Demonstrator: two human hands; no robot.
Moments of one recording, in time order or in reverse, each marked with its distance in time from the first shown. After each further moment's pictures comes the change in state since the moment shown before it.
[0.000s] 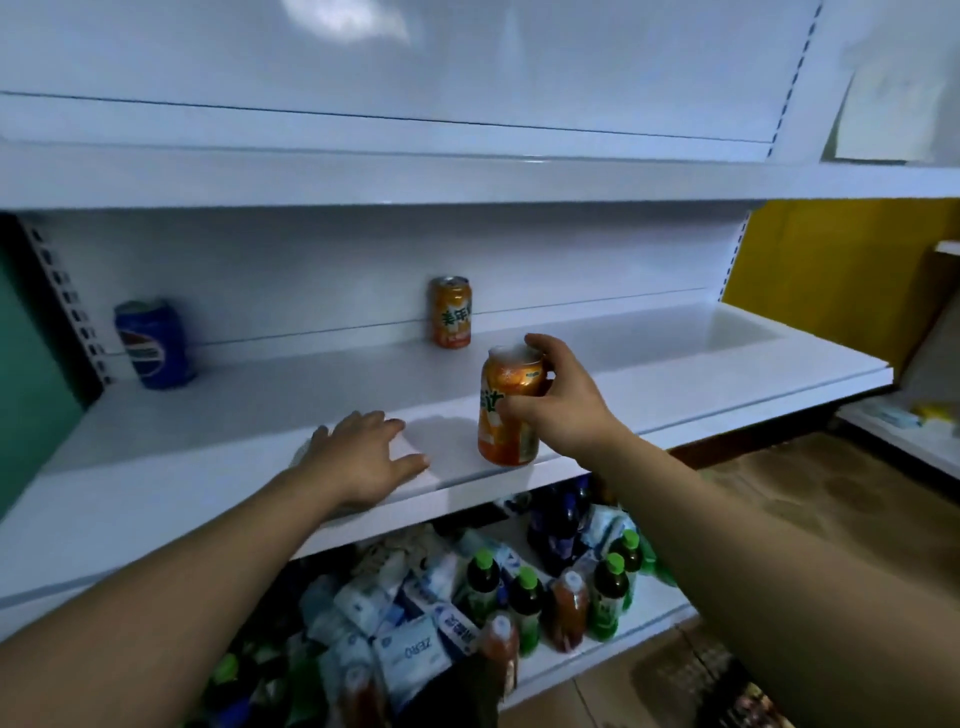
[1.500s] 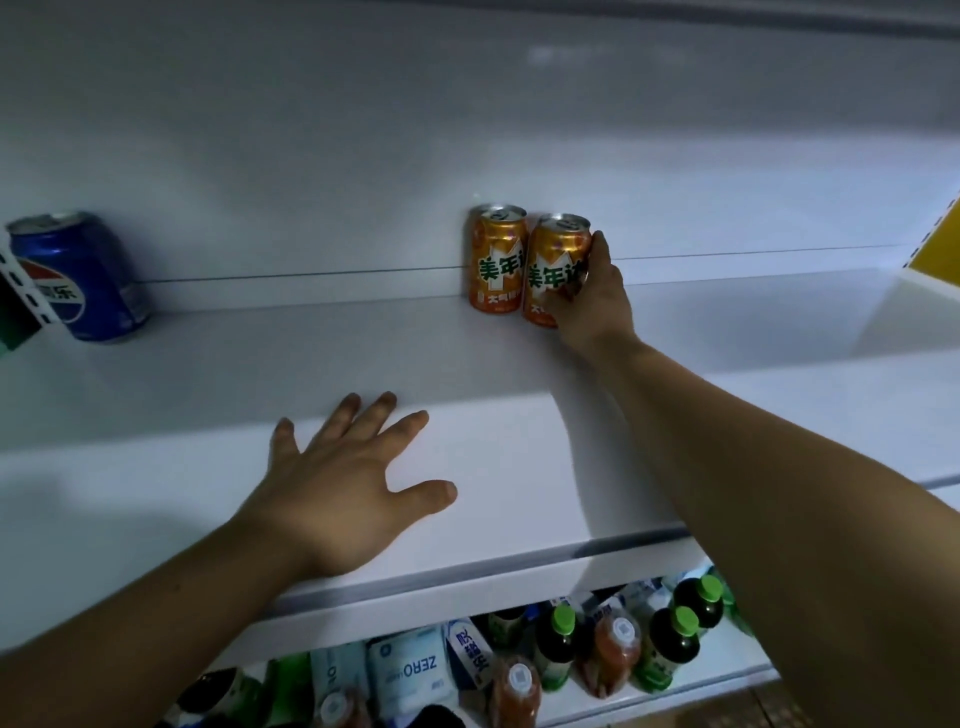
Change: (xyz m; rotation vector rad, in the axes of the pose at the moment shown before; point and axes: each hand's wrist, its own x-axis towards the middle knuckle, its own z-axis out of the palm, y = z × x) left_hand 0.046 0.010 0.025 -0.026 -0.109 -0.149; right_hand 0.247 0.109 0.030 -0.303 0.149 -0.088
